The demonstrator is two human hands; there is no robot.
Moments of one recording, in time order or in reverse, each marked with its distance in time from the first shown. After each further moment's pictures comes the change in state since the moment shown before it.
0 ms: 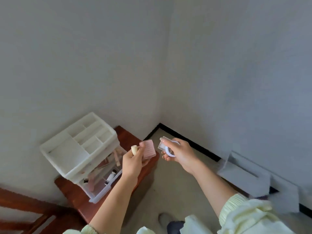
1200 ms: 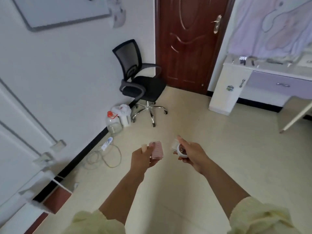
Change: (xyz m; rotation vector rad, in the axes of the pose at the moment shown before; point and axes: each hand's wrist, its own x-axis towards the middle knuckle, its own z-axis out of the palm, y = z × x) left_hand -0.775 -0.430 0.332 0.863 -1.638 -0.165; right_hand -0.857 0.401 -0.382 0.746 1.646 0.085
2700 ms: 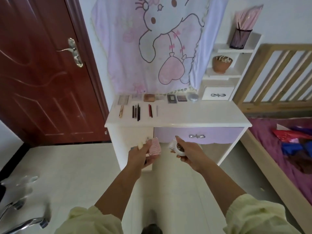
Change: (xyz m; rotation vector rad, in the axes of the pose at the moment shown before) left_hand 0.589 0.173 1.032 0.146 -0.575 -0.140; right_hand 0.690 -0.250 -0.854 0.291 0.511 0.071
